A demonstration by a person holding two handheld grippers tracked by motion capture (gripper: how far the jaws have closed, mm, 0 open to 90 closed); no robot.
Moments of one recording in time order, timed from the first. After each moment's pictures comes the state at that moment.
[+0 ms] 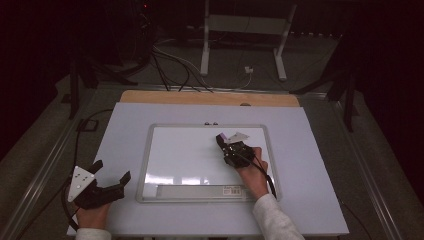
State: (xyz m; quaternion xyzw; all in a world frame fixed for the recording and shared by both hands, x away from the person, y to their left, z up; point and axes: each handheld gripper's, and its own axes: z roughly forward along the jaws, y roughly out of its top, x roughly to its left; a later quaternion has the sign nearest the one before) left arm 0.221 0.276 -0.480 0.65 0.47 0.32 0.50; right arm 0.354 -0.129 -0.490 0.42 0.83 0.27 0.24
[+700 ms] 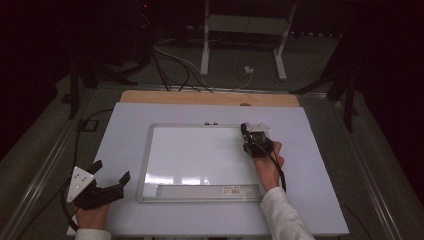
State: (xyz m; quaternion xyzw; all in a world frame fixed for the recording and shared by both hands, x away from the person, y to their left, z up) left arm 0.220 0.277 -0.480 0.65 0.47 0.32 0.50; right arm 0.382 -0.186 -0.482 0.53 0.75 0.25 0.29
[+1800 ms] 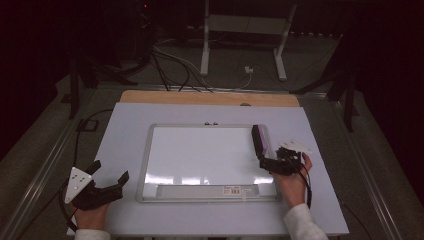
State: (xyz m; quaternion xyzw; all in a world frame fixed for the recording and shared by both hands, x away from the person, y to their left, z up) left arm 0.217 0.279 -0.477 0.64 0.47 0.32 0.51; right arm 0.304 -0.264 -0.475 0.54 0.70 0.38 0.26
